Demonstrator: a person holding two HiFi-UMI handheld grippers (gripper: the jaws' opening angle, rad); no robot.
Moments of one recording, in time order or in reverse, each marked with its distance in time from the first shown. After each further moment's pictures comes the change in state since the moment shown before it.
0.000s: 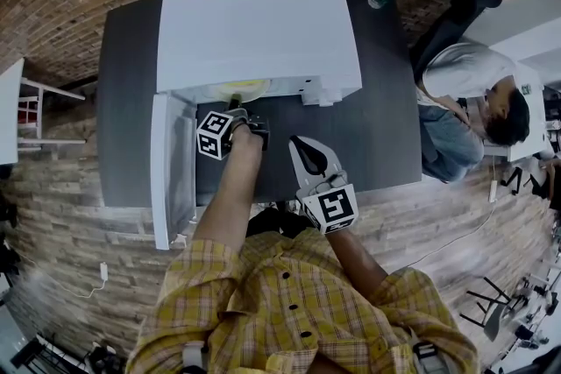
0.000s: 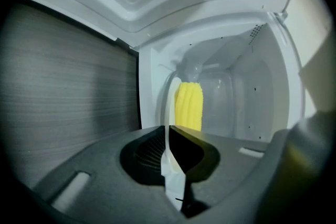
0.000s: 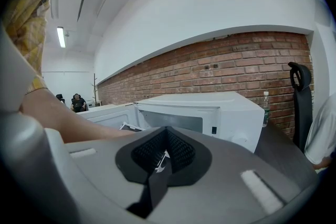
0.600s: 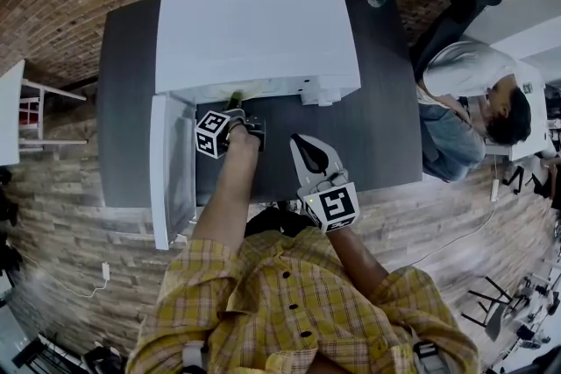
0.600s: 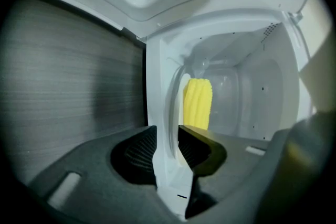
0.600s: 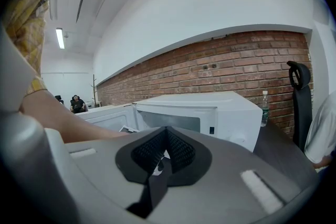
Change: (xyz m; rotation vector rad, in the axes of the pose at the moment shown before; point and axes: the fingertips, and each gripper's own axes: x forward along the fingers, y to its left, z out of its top) left arm 0.007 0.011 -0.007 -0.041 0.067 0.015; right arm -0.001 -0.008 0.000 0.010 -0.005 -0.002
